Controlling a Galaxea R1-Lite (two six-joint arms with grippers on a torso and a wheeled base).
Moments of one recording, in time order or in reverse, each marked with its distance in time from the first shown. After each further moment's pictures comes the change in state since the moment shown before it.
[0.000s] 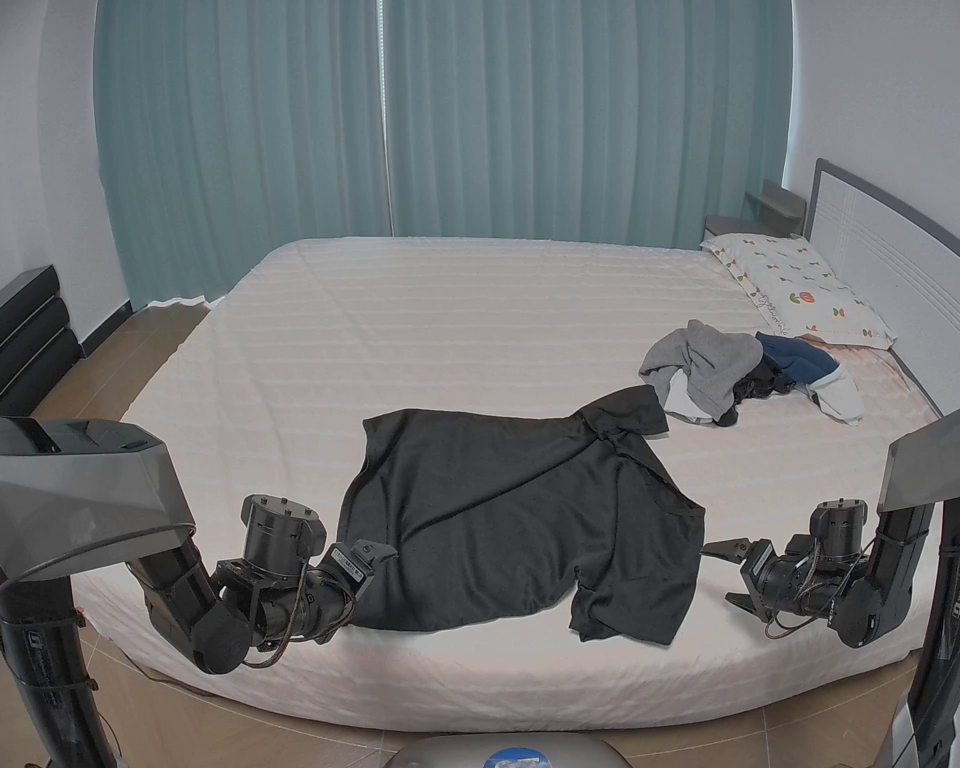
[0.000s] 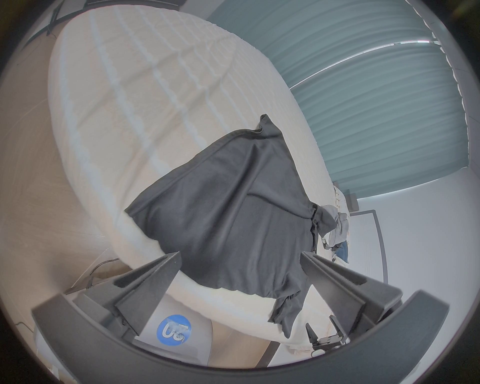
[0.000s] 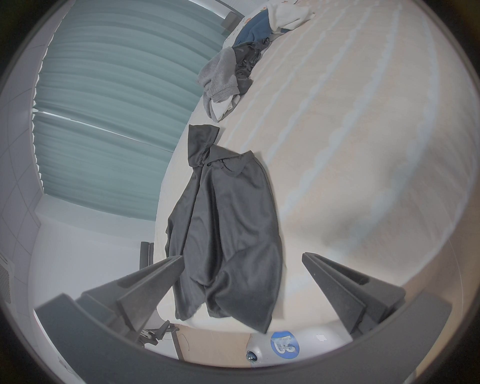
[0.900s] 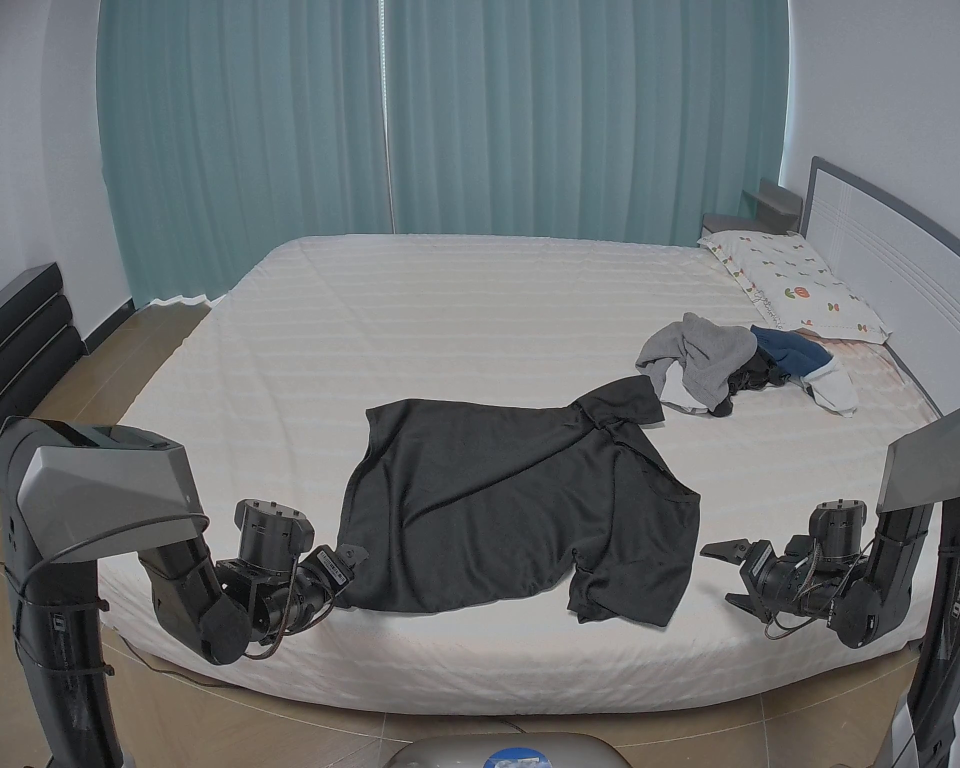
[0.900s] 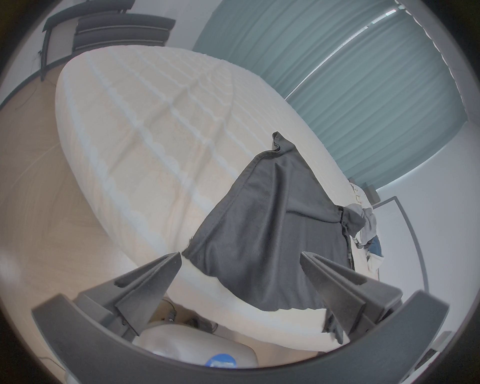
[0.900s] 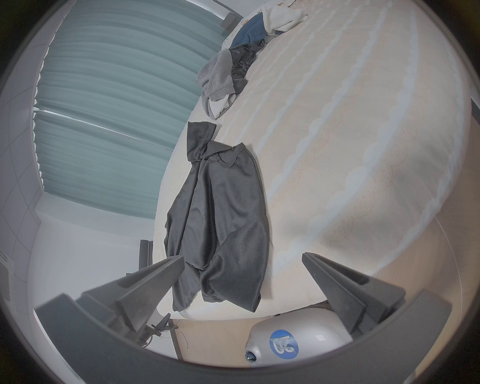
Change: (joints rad) left arm 0.084 0.098 -0.027 -0.044 0.118 0.250; right arm 0.001 0.004 0.000 0.000 -0.002 -0.004
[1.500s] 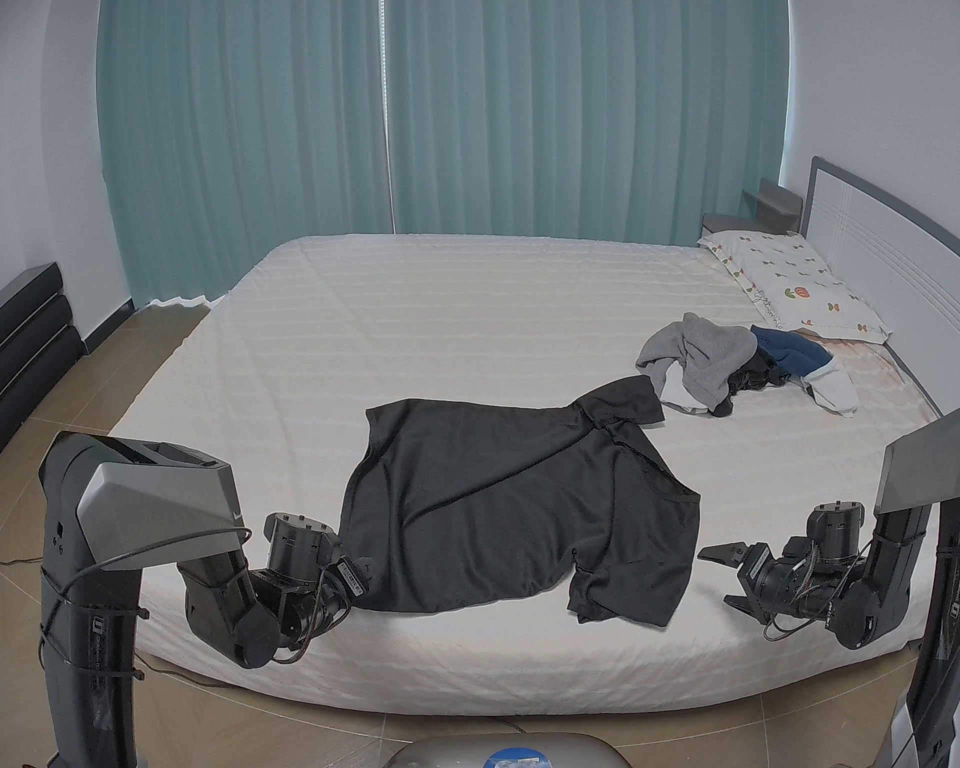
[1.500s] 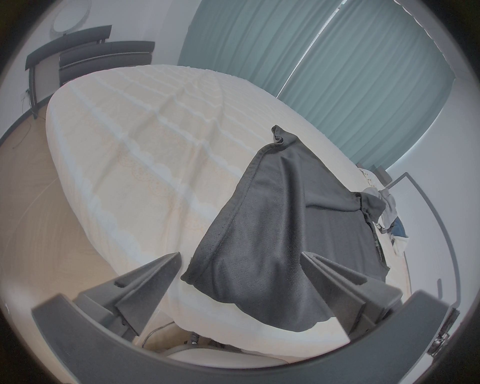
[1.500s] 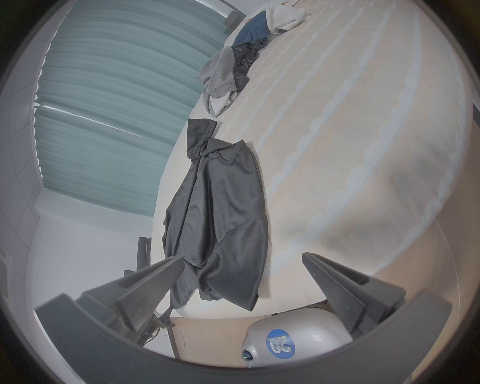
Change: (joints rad) left arm -0.021 0.135 -0.087 -0.027 0.108 0.147; right arm 0.007 0.008 0.000 0.000 -0.001 -0.019
